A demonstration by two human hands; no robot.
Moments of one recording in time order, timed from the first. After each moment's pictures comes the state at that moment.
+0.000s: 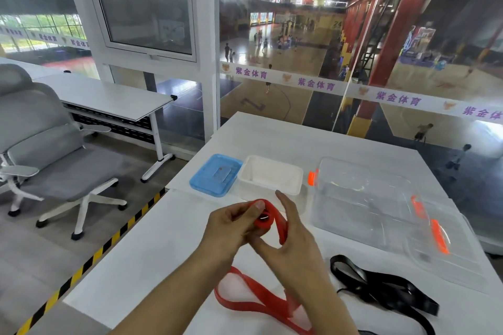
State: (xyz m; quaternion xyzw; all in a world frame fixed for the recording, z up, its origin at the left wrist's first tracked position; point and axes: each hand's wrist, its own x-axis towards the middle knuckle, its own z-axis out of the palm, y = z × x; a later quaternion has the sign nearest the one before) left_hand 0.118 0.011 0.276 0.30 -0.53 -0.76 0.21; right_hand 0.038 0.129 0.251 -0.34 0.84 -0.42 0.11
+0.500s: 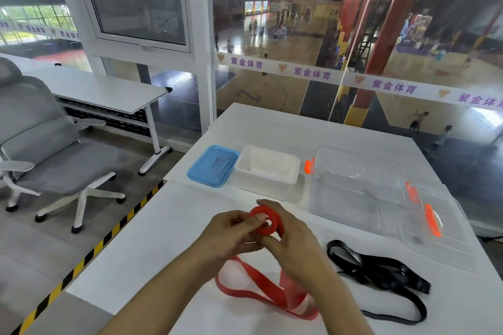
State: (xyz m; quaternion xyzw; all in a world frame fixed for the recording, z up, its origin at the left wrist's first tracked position) left_hand 0.136 0.013 0.263 0.31 -0.59 -0.75 0.08; right_hand 0.030 0.139 0.242 -0.39 0.83 -0.36 0.16
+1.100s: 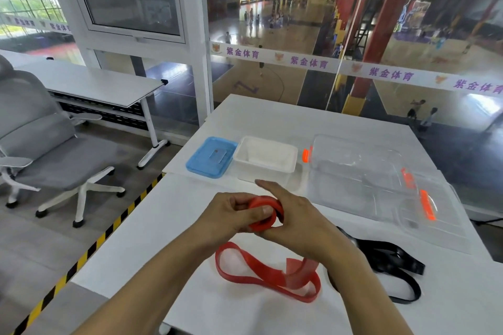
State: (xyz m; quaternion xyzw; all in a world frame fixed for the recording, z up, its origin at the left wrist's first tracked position) left_hand 0.139 0.007 0.271 0.22 -0.70 -0.68 0.07; right_hand 0.021 0.151 0.275 -0.47 0.82 -0.28 0.17
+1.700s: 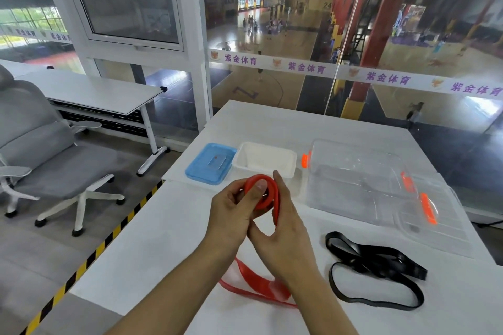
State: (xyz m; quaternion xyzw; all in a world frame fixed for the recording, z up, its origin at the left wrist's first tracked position) left_hand 0.116 0.033 0.276 0.25 -0.57 -0.73 0.29; right_hand 0.064 0.137 0.252 -0.34 0.81 -0.48 0.08
